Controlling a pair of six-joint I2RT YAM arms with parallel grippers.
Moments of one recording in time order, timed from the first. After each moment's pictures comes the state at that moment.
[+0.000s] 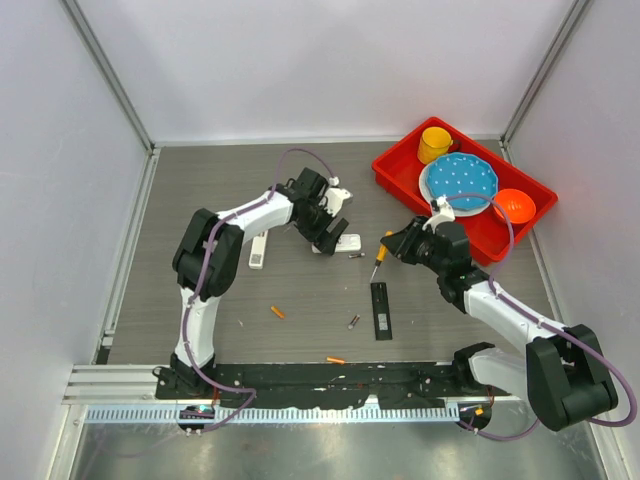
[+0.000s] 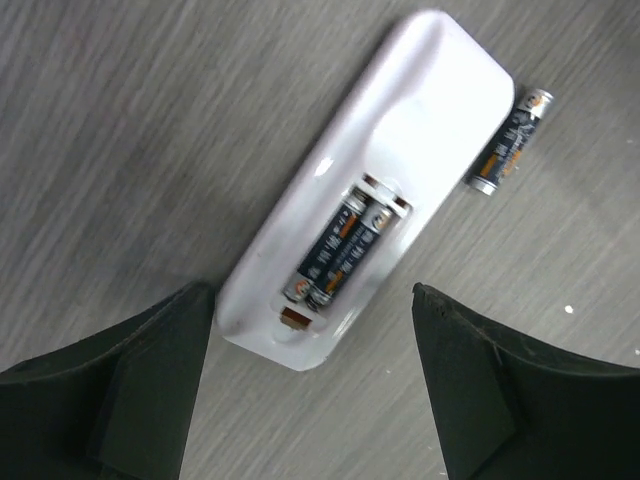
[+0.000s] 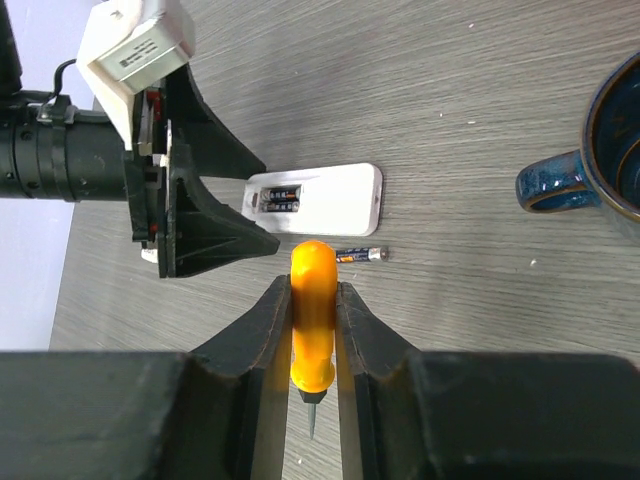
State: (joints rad) left arm -0.58 2.11 1.58 -0.58 0.31 0.22; right arm 0.31 1.12 0.45 0.30 -0.22 0.67
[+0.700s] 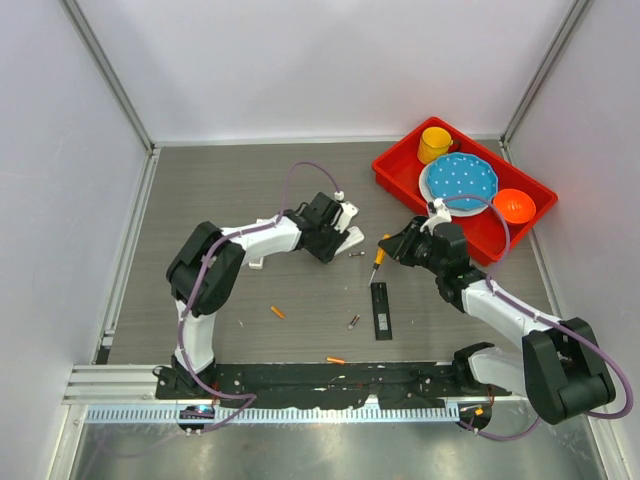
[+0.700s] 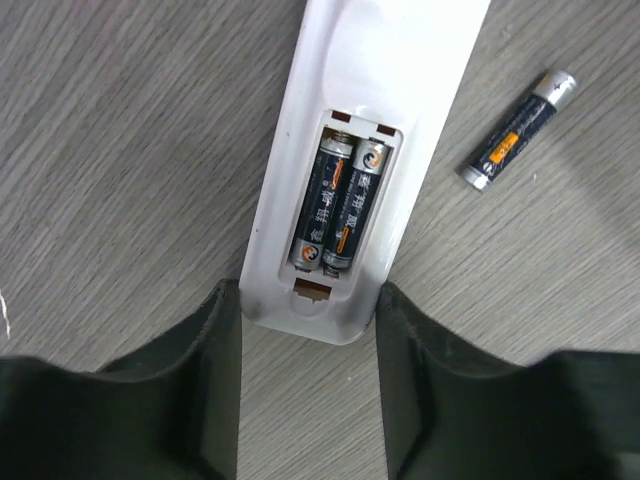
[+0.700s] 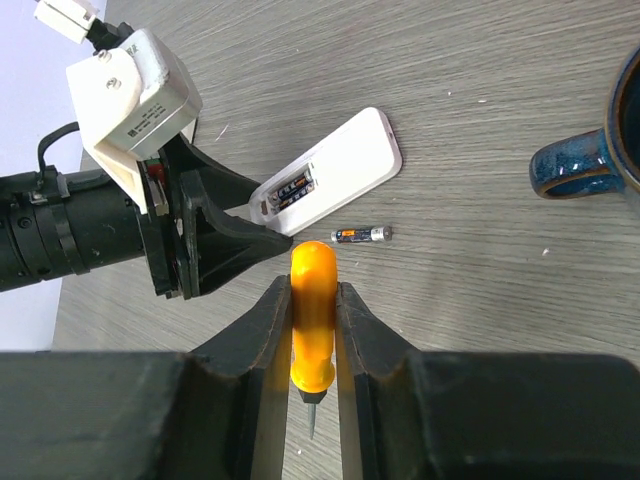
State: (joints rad) left arm -0.71 1.98 1.32 -0.35 -0.01 0.07; right arm 0.30 1.15 0.44 0.32 -0.25 0.68
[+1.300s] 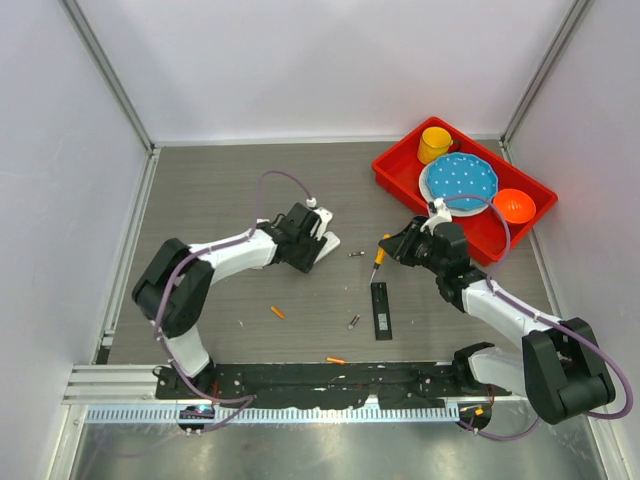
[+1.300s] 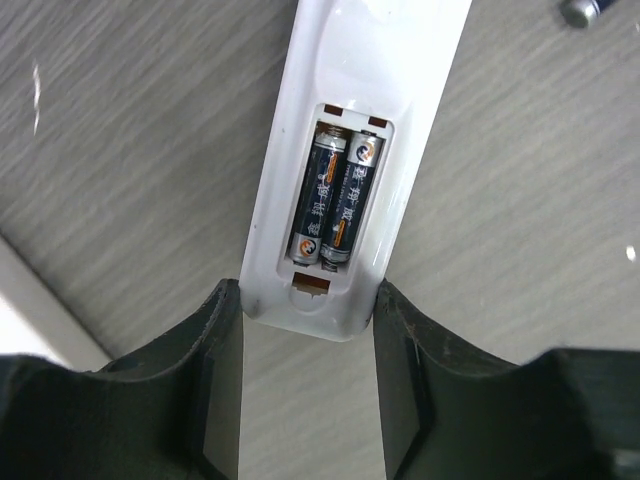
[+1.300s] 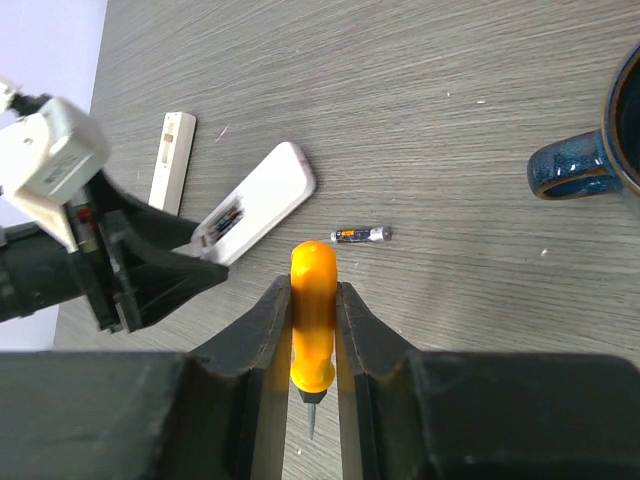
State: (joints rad) left arm -0.69 1.79 1.11 -0.34 -0.08 -0.04; right arm 0.30 1.15 0.44 0.32 -0.26 0.68
